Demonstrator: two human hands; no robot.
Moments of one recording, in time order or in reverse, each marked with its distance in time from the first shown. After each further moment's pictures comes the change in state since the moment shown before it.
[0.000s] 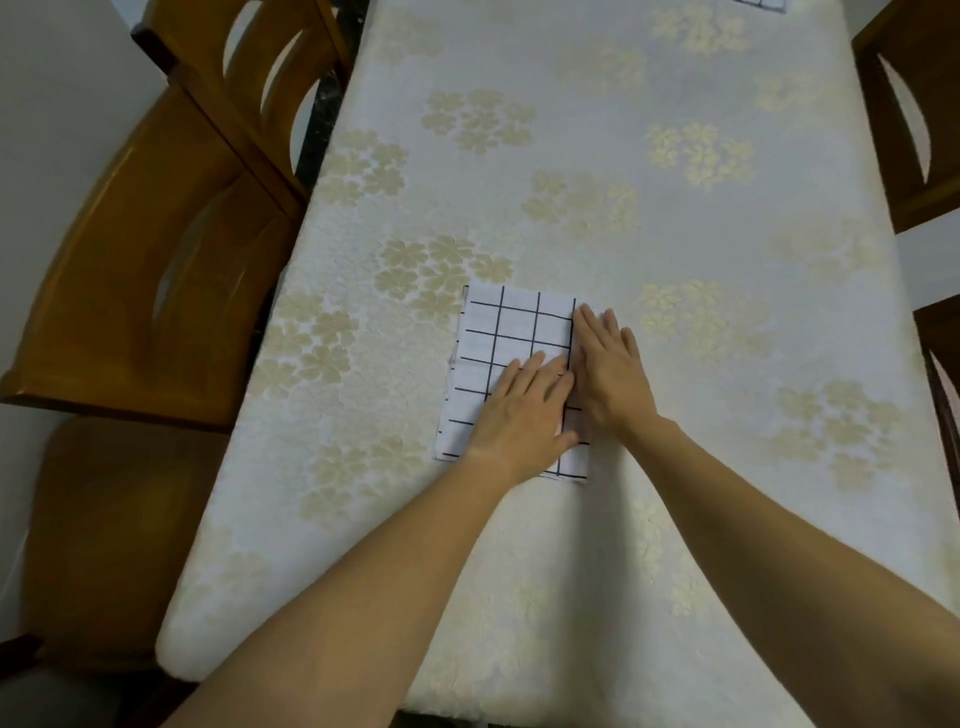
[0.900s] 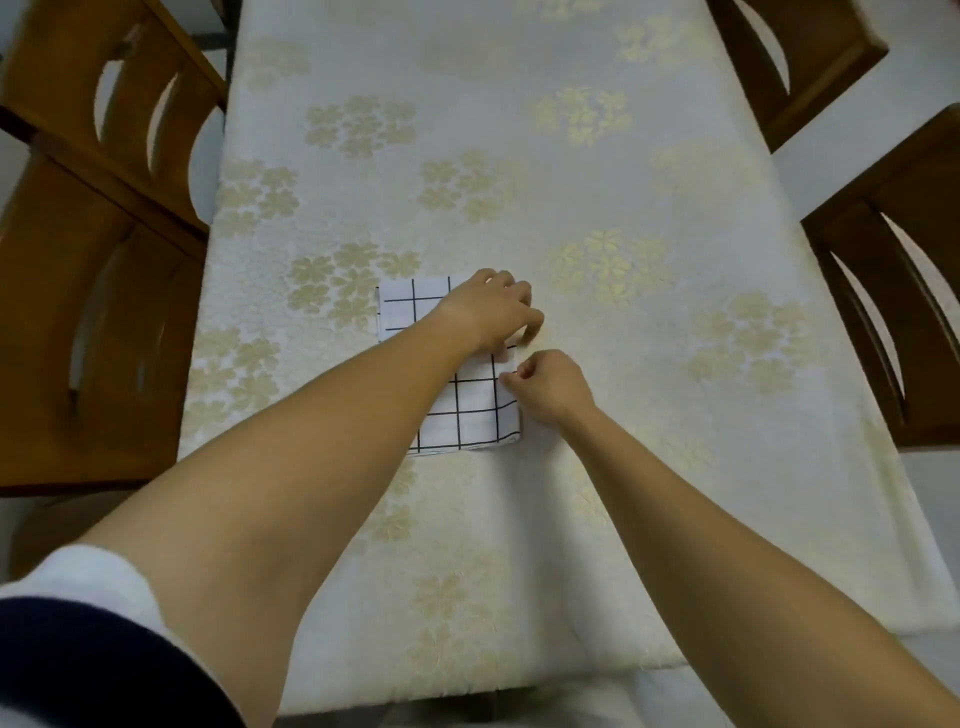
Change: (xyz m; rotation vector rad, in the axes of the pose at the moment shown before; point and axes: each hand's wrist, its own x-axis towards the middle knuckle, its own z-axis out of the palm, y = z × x) left_hand 0.099 0.019 -0.086 0.498 -0.281 0.395; right_hand -0.053 -0.017 -0.007 0.476 -0.082 0.549
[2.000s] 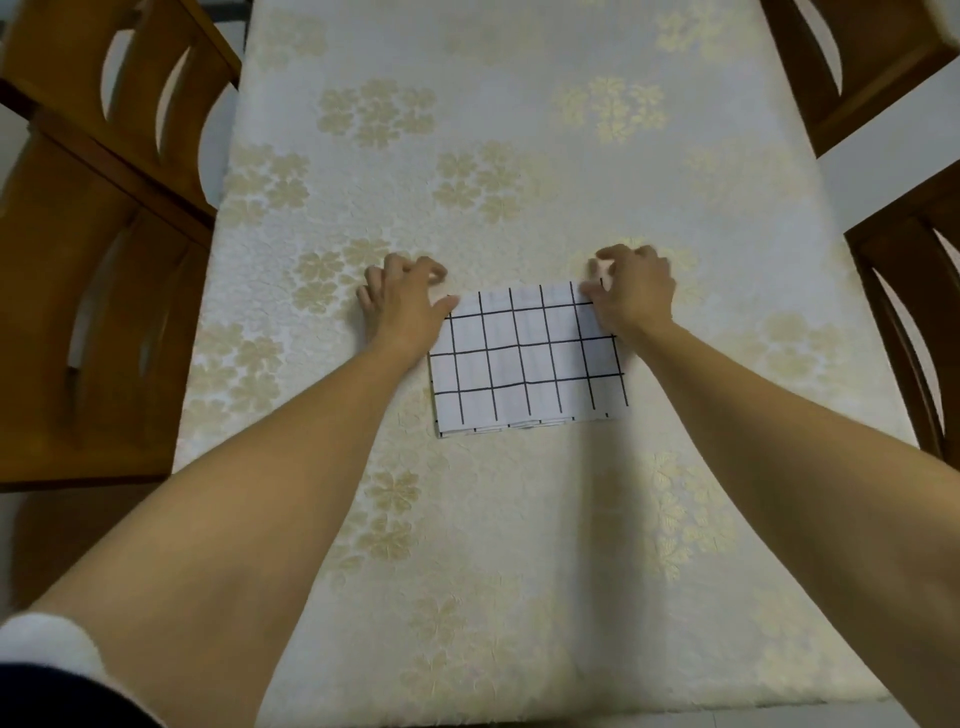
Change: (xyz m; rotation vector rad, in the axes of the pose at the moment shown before) left_hand -0.035 -0.050 0.066 -0.780 0.459 -0.864; right_hand 0.104 -0.003 -0.088 -0.203 0.340 -0.125
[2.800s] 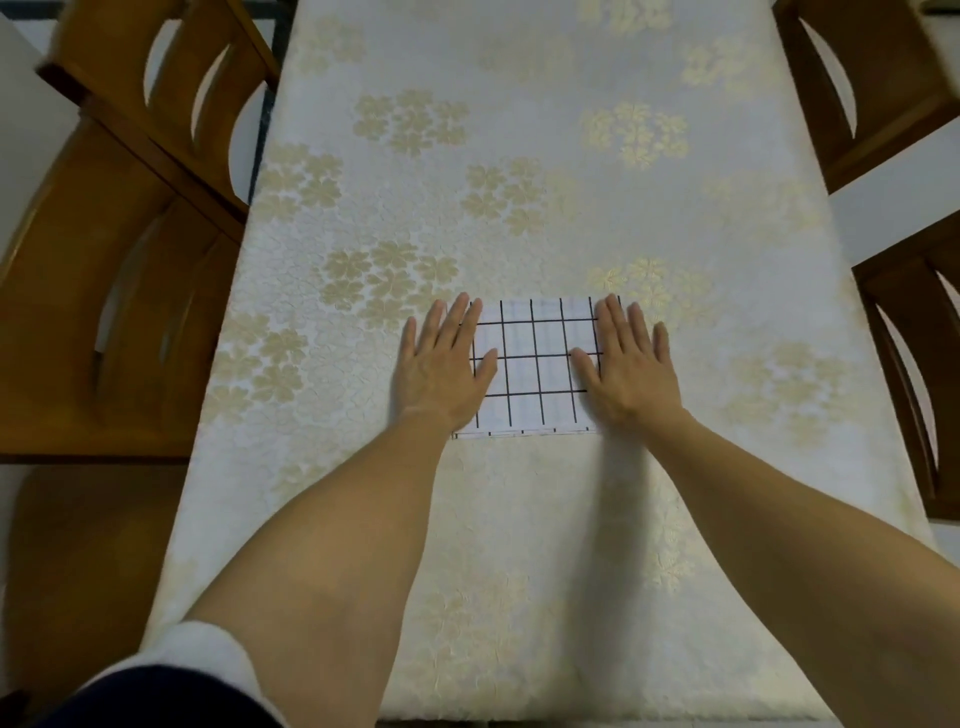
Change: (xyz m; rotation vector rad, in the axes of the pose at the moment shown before) left_hand -0.059 -0.021 0.041 0.388 -0.105 0.168; right_hand -0.068 0.030 0.030 -0.399 -0.186 -0.285
